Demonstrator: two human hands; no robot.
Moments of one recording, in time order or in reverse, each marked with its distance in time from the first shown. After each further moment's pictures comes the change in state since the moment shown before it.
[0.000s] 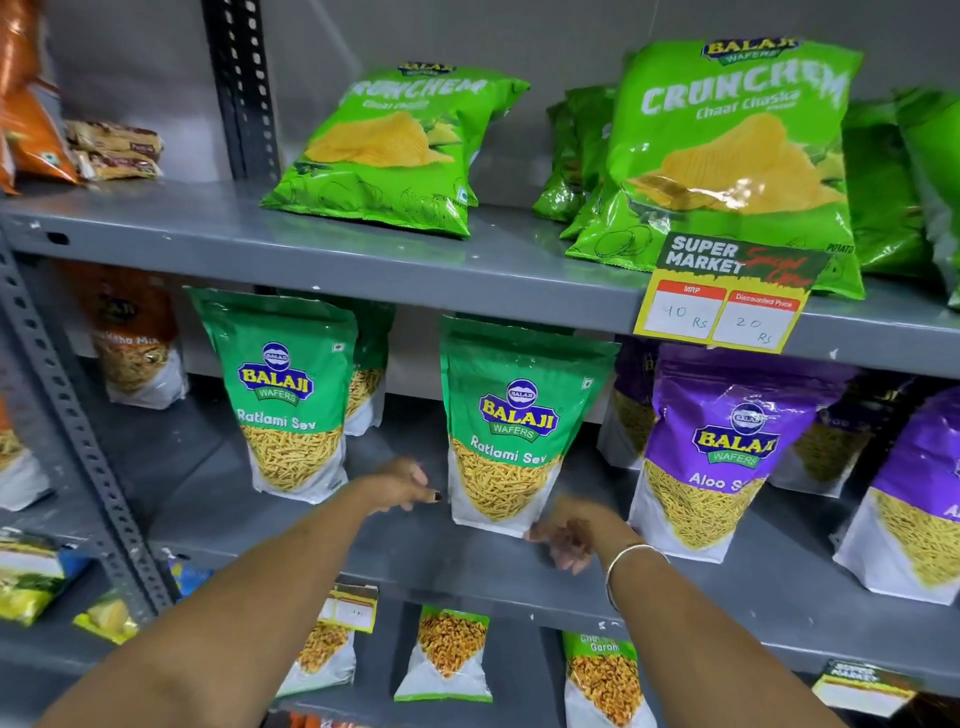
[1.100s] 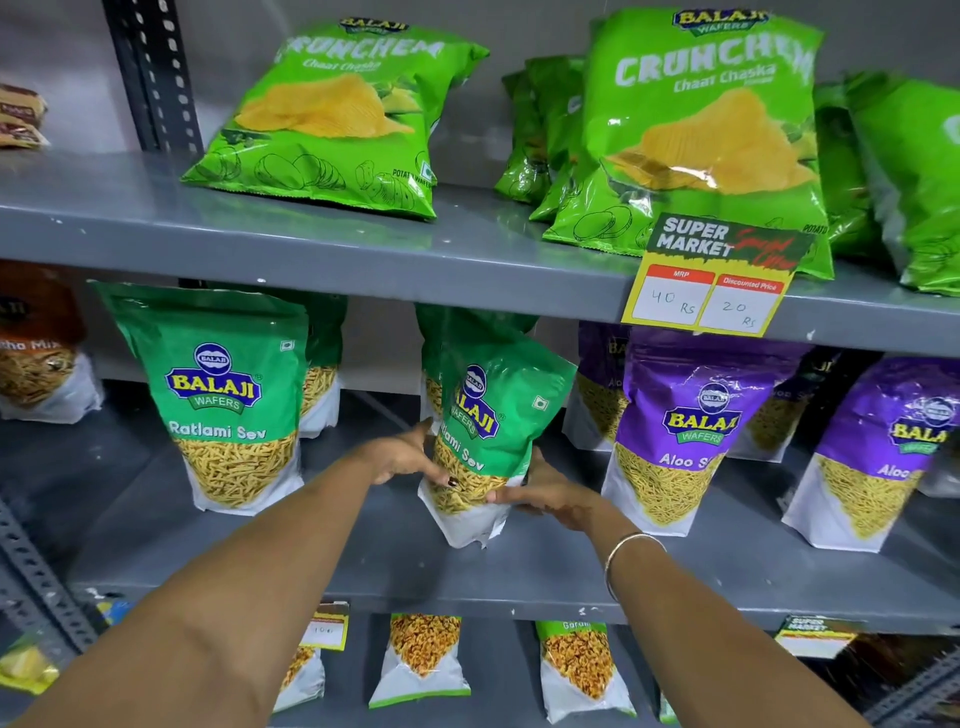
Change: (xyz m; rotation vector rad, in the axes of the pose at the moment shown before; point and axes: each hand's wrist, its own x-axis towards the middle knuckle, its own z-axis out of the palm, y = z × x) left_hand 0.034 0.047 0.000 -0.187 -0.217 0.158; right_hand -0.002 -0.009 -0.006 0.311 -0.004 -0.488
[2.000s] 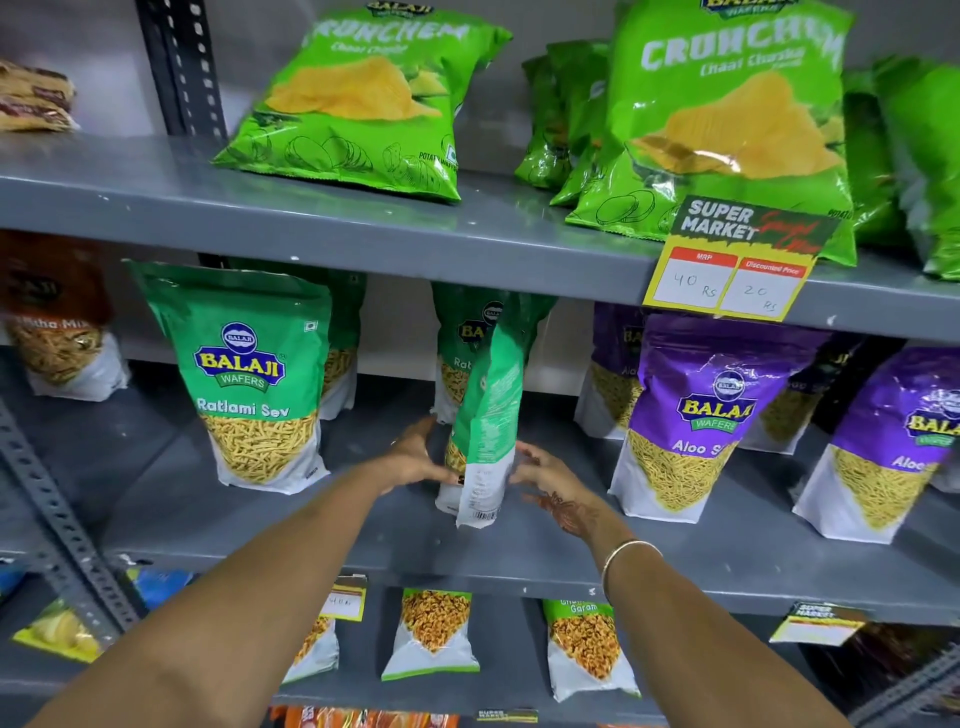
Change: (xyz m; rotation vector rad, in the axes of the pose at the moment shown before) left_hand -0.019 -0.029 0.012 0.036 0.162 0.057; right_hand -0.004 0.005 0.023 0.221 0.143 0.099
